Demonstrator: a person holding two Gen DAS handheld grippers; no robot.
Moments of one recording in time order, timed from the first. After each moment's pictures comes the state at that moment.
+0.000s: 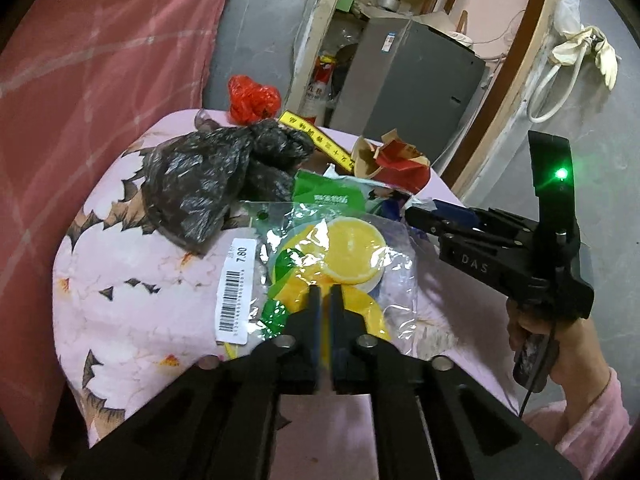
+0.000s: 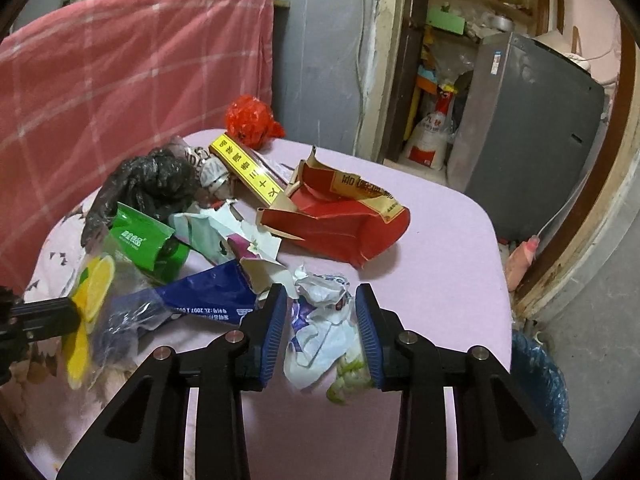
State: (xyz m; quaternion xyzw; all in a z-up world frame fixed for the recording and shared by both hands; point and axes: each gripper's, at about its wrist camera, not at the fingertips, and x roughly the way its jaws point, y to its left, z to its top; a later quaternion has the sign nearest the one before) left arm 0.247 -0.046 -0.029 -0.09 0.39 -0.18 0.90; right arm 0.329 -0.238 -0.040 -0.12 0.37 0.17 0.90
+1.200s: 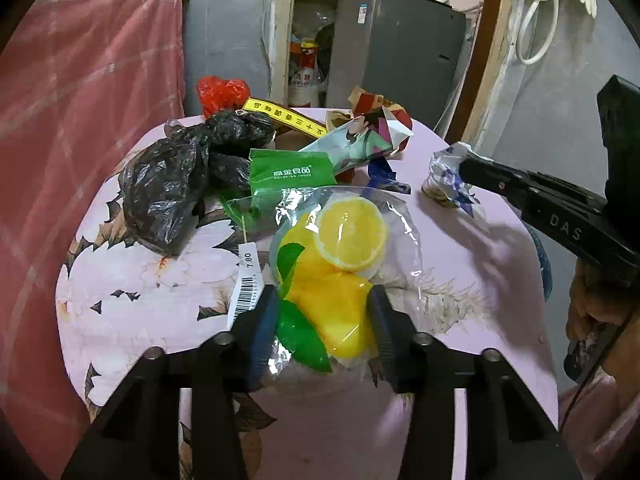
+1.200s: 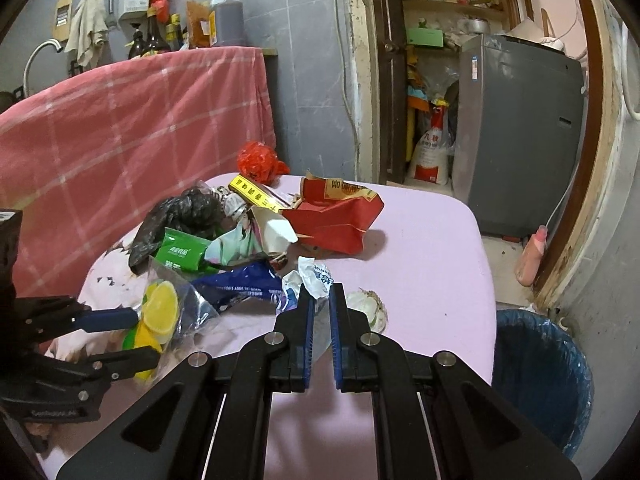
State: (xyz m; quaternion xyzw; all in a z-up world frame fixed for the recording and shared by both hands) left arm 0.237 -0.081 -0.044 0.02 0.40 -0.17 0.90; right arm 0.282 -0.277 -0.020 -0.04 0.31 0.19 0.93
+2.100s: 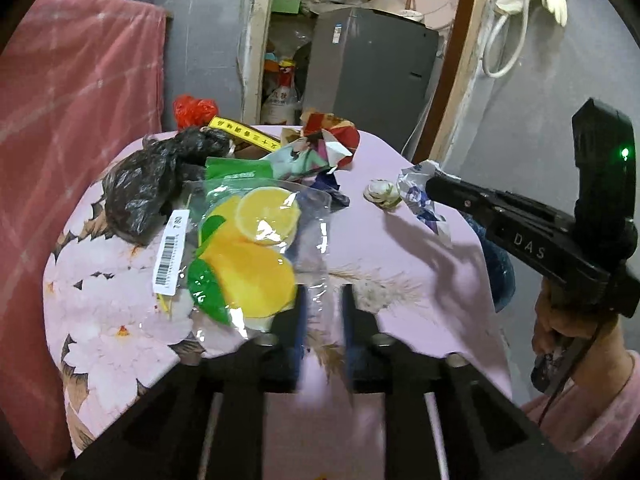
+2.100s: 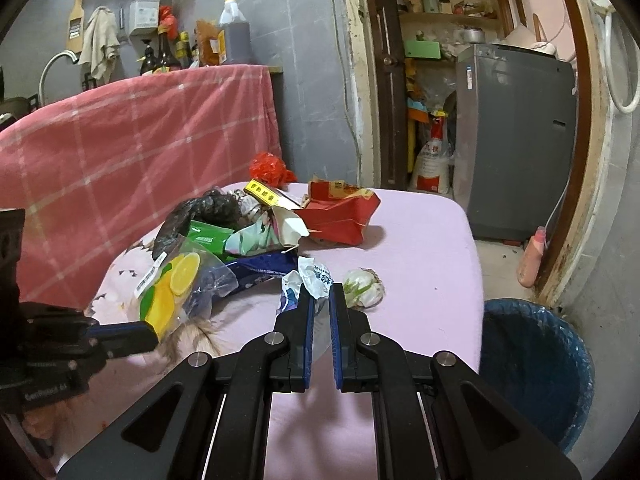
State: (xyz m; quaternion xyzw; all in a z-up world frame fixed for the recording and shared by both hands) left arm 0.199 -0.110 -0.032 0.01 0.36 -0.20 0.91; right arm 0.246 -0.293 -0.017 -0.02 0.29 0.20 0.94
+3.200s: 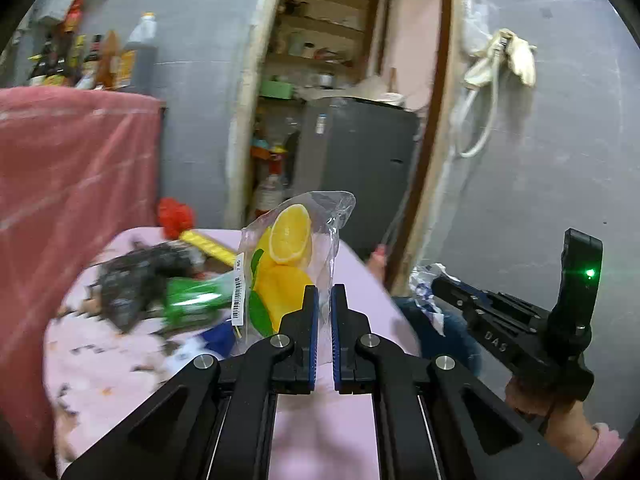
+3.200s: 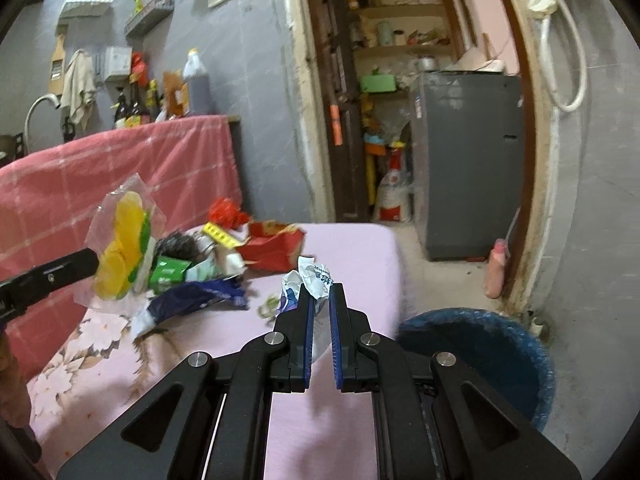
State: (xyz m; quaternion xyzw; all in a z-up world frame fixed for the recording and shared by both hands) left arm 0.171 -0.157 0.033 -0.04 0.21 -0.22 0.95; right arm 0.214 -0.363 0.002 0.02 0.21 0.13 0.97
